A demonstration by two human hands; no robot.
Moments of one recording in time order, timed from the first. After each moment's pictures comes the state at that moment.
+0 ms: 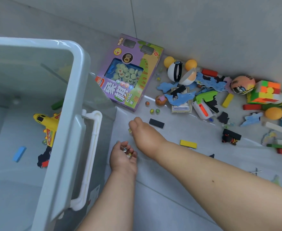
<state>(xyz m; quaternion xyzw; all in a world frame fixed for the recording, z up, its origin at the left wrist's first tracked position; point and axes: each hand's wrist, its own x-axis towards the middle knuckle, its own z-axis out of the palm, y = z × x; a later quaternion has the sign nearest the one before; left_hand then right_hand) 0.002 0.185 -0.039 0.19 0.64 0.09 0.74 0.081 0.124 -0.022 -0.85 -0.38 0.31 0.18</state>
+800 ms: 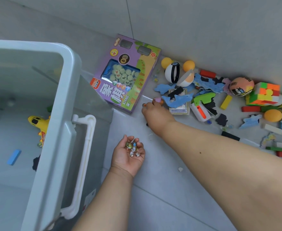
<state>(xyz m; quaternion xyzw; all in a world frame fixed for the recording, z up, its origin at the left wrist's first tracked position) 0.014 0.184 -0.041 0.07 0.55 -0.01 0.83 0.147 0.112 -0.040 -0.89 -0.39 0.22 -0.02</state>
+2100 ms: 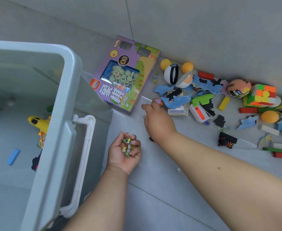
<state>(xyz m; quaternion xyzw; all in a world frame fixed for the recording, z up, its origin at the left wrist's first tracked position) 0.011 0.194 -0.042 0.07 0.45 -0.01 0.89 0.126 0.104 -0.027 -0.93 -0.27 0.17 0.16</state>
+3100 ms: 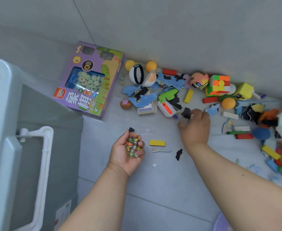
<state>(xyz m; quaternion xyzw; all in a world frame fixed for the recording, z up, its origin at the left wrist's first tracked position) 0.046 0.119 -0.030 0.17 0.47 -0.14 0.86 0.129 -0.070 -0.058 -0.96 0.15 0.07 0.23</state>
